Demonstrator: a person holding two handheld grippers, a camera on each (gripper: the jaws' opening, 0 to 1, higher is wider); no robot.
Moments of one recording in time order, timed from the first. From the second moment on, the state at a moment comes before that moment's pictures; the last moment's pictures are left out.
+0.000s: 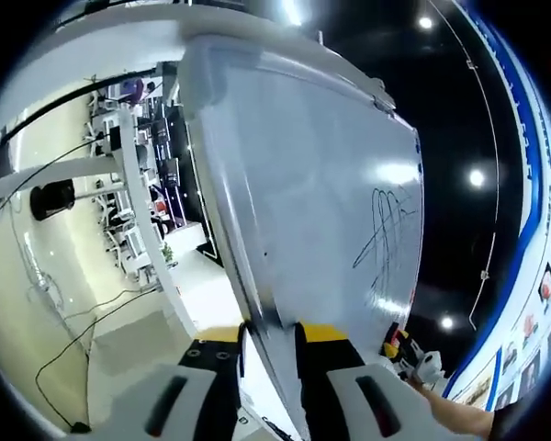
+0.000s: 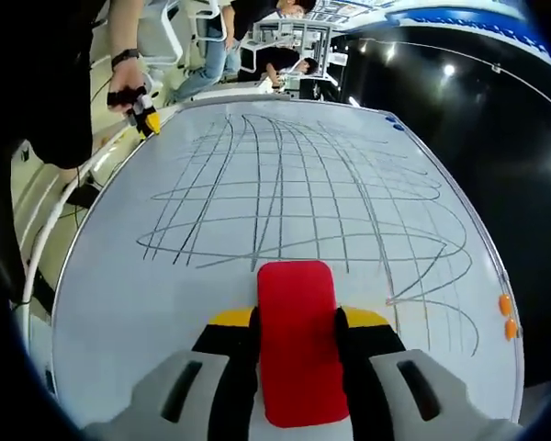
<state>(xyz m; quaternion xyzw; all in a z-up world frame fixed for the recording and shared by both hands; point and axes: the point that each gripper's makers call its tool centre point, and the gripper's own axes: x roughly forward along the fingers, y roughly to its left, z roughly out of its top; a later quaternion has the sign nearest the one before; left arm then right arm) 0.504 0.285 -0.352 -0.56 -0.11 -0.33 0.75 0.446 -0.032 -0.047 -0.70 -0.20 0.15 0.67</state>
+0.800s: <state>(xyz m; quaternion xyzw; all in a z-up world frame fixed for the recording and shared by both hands) 0.504 0.286 -0.352 -0.58 -0.11 -0.33 0.74 0.444 -0.030 0.023 -0.72 -0.17 0.17 0.65</state>
